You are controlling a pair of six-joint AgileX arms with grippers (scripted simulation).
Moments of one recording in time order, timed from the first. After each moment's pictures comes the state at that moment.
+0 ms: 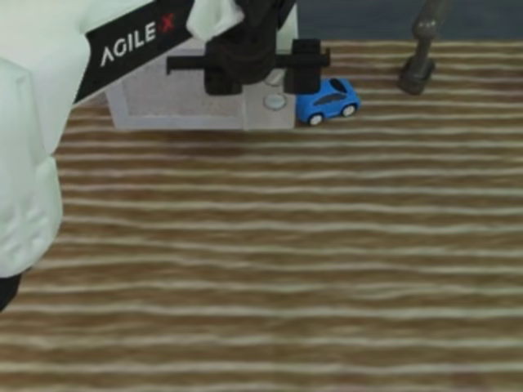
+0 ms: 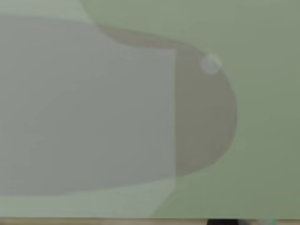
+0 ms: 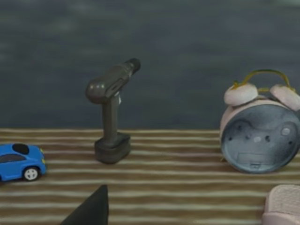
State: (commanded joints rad) left arm -0.56 2.27 2.07 -0.91 -0.27 -0.50; right arm 0.00 0.00 0.00 0.00 0.00 0.00
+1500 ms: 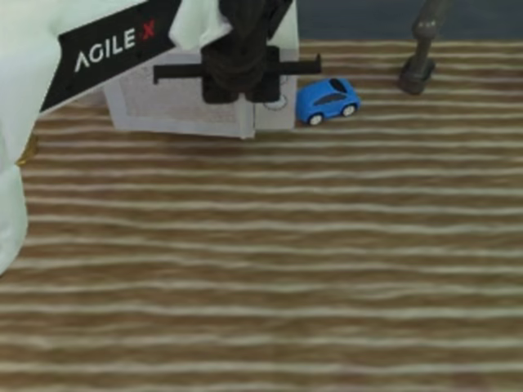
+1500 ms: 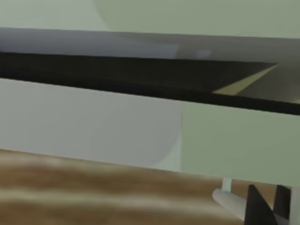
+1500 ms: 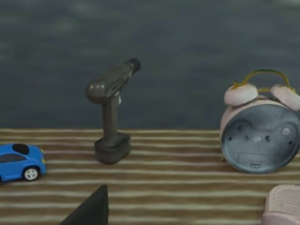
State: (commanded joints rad) left arm -0.59 2.16 1.90 -0.85 -0.29 -0.53; right arm 0.00 0.00 0.00 0.00 0.00 0.00
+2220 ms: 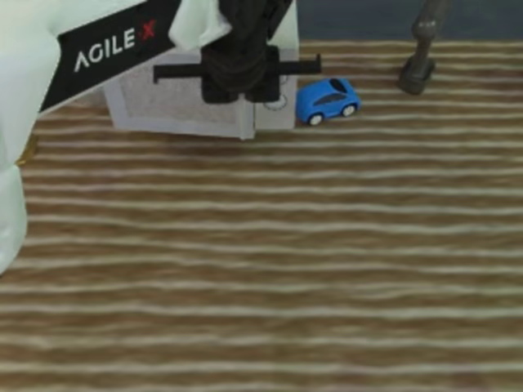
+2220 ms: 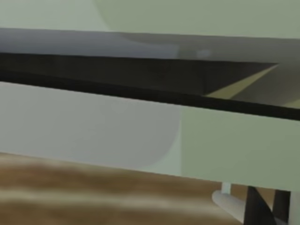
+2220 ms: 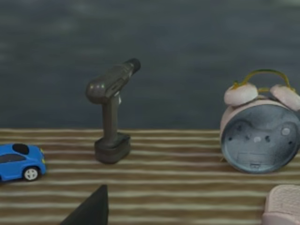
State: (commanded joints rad) left arm -0.59 2.16 1.90 -0.85 -0.29 -0.53; right arm 0.00 0.00 0.00 0.00 0.00 0.00
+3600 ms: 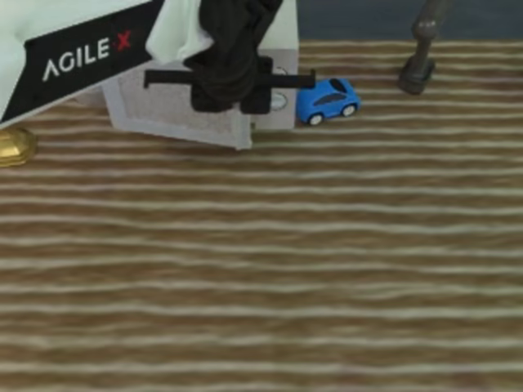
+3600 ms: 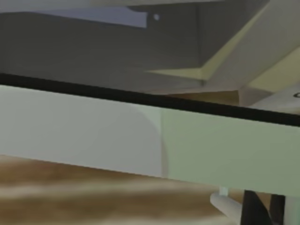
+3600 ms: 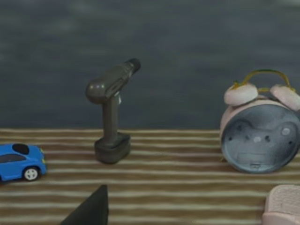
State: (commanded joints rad) left arm -0.58 2.07 1.75 -0.78 -0.24 -0.43; right arm 0.00 0.00 0.00 0.00 0.00 0.00
